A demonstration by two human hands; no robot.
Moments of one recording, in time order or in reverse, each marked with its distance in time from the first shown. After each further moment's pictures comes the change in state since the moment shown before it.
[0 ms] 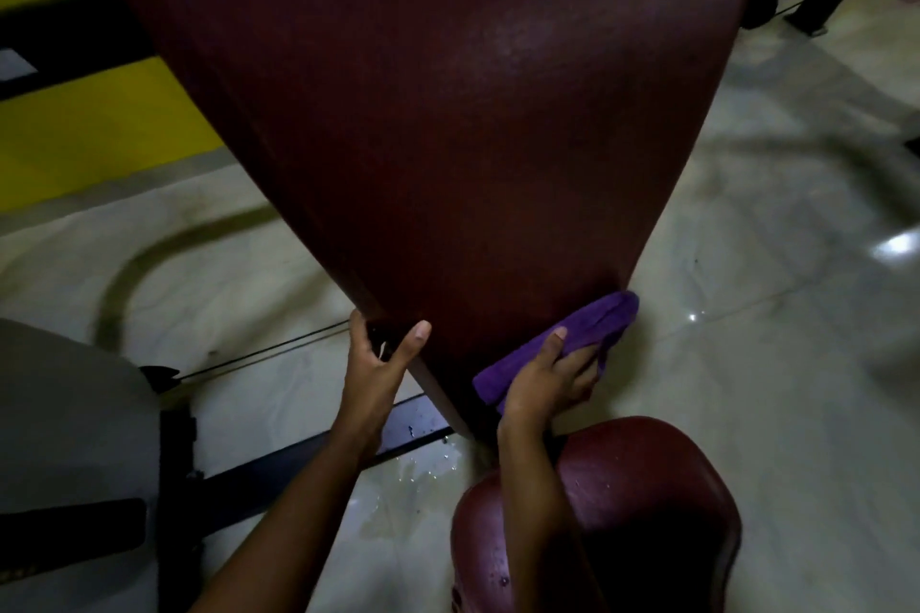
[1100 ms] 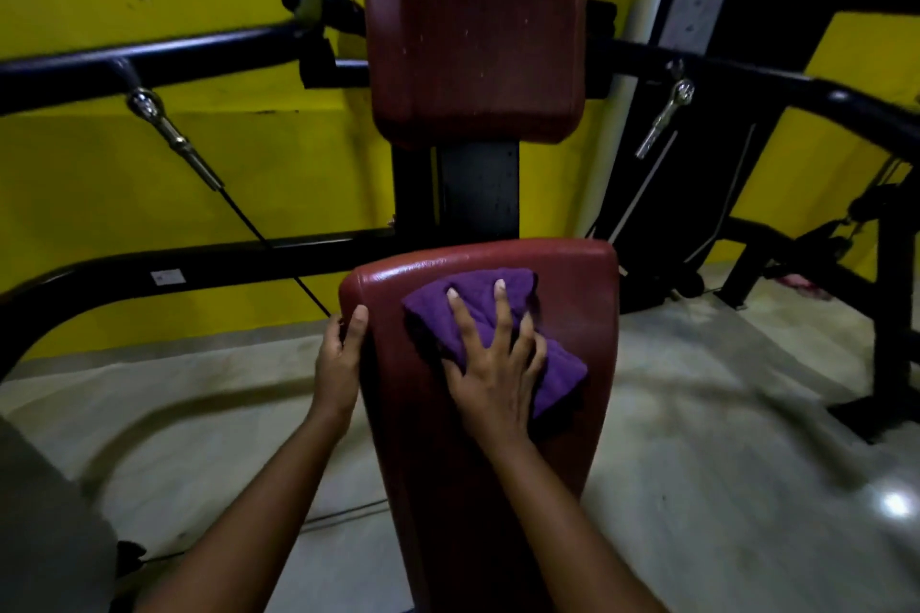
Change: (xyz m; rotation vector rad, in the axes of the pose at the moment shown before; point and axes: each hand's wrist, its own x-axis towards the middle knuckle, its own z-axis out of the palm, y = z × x) left_hand 0.034 0.223 -0.060 -0.223 0.099 0.396; right_hand -0.050 -0.280 -0.030 -0.456 0.011 -1.441
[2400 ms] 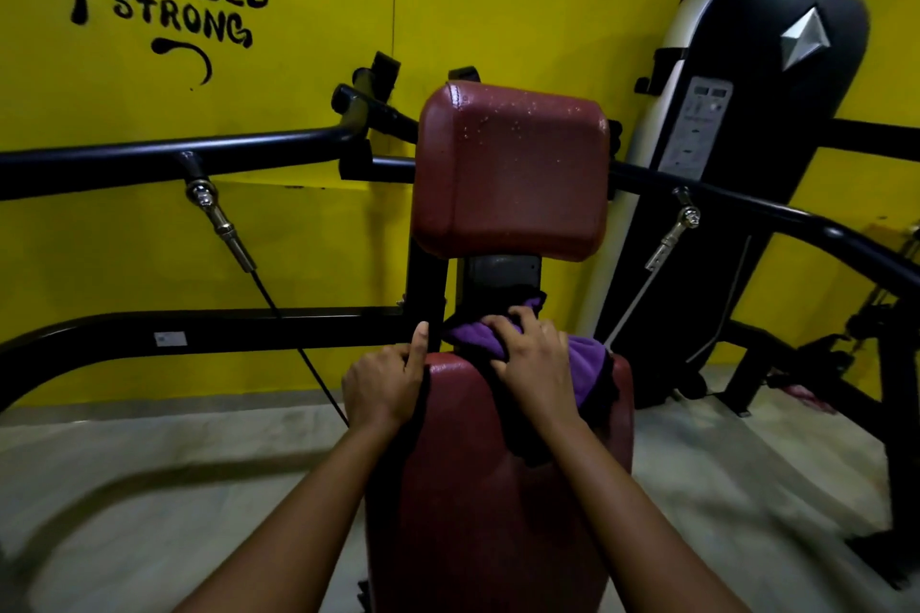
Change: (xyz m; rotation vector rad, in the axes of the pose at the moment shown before) left_hand 0.047 0.077 0.041 0.882 0.211 0.290; right_hand 0.143 0.010 -0.025 0.052 -0.153 -0.262
